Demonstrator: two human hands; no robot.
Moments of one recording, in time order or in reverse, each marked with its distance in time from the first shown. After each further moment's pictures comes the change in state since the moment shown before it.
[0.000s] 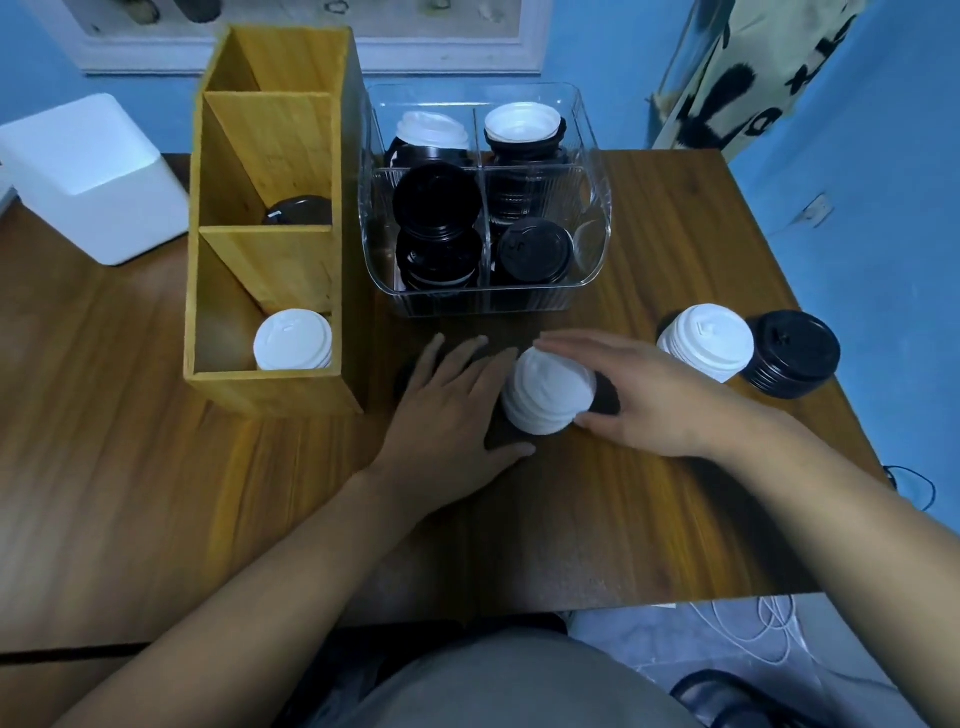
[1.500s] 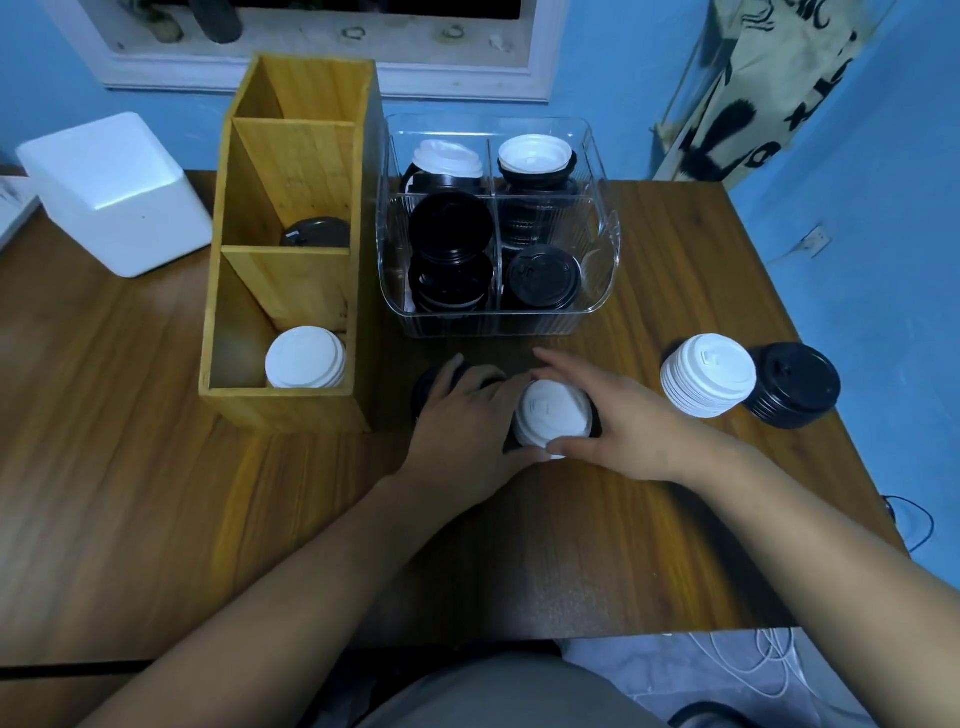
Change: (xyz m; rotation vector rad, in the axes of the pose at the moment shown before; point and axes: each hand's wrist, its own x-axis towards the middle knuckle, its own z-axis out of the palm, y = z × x) left_hand 0.017 -0.001 0.018 -0.088 0.040 -0.048; right_hand 0.014 0.000 0.018 0.110 -0.053 0.129
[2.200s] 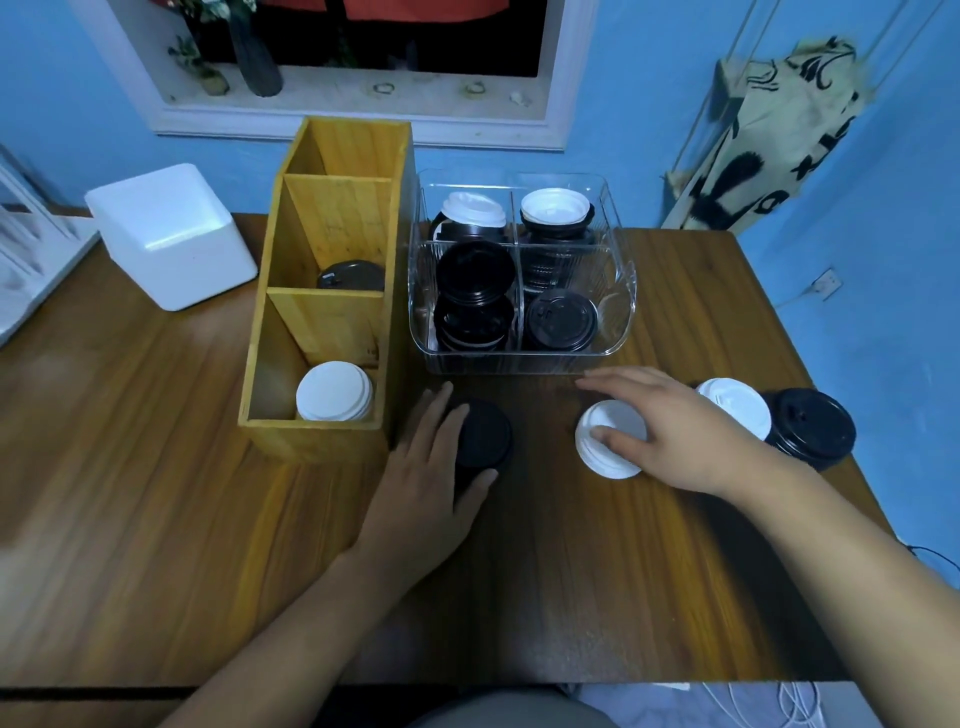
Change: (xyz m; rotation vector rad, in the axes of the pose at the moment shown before) left_hand -0.052 -0.020 -0.028 -0.114 0.083 -0.238; right_hand 0.000 -0.007 -0.039 -0.244 0.123 0.012
